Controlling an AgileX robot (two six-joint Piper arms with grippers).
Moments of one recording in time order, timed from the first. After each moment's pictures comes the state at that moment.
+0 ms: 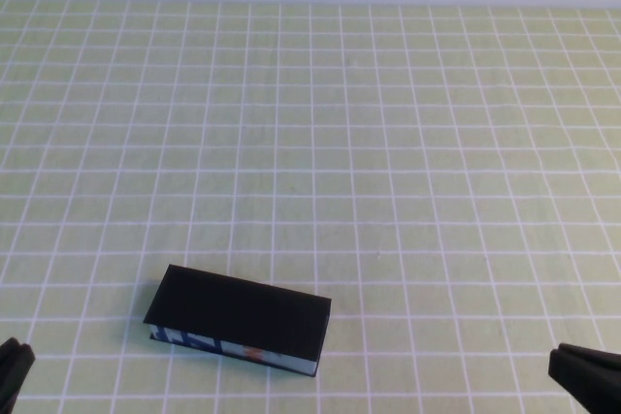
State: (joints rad) right arm 0.73 0.47 -0.27 0.14 0.25 0.11; left arm -0.37 -0.01 0.03 -0.46 0.15 0.52
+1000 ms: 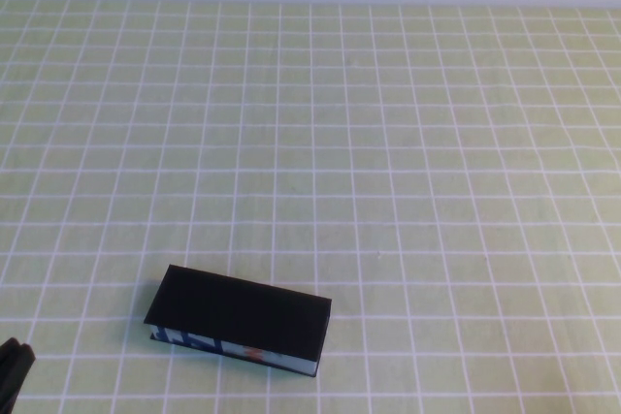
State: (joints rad) right arm 0.06 -0.01 0.03 0.10 0.32 0.07; left arm -0.37 -0.01 0.03 -0.46 0.15 0.52
